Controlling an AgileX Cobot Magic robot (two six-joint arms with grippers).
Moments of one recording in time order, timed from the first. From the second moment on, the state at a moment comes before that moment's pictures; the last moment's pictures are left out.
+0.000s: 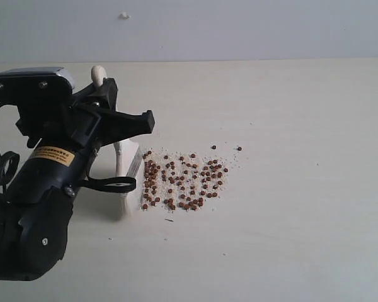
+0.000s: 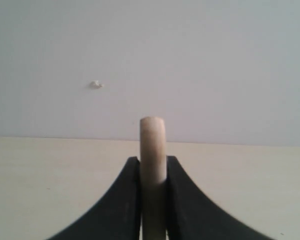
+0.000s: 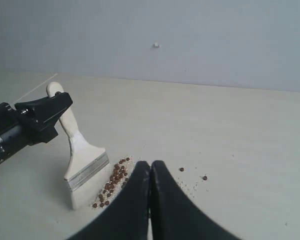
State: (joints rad) left arm -1.11 1.75 -0.54 -0.84 -1.22 0.15; right arm 0.66 0.41 -0.45 -0.23 0.42 0.48
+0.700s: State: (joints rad) left arm -1.03 1.69 -0.56 -0.81 -1.20 0.38; right arm 0.66 0.41 -0.45 -0.23 0.42 0.48
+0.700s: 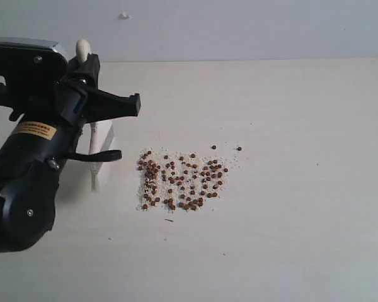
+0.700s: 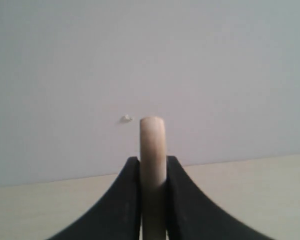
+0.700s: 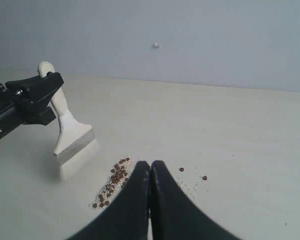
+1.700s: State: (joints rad) left arm -0.63 1.75 -0.62 0.10 -1.07 -0.01; right arm 0.66 0.41 -0.45 -0.23 0.42 0.48
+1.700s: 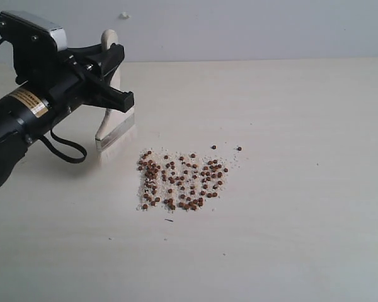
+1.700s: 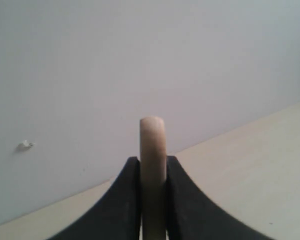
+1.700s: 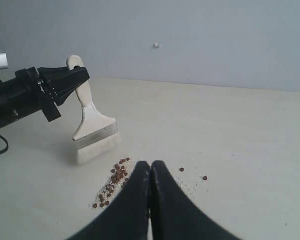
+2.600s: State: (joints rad) left arm -0.60 1.79 -0.63 0.25 -1.14 -0.03; right arm 0.66 0.41 -0.45 -0.23 0.42 0.48
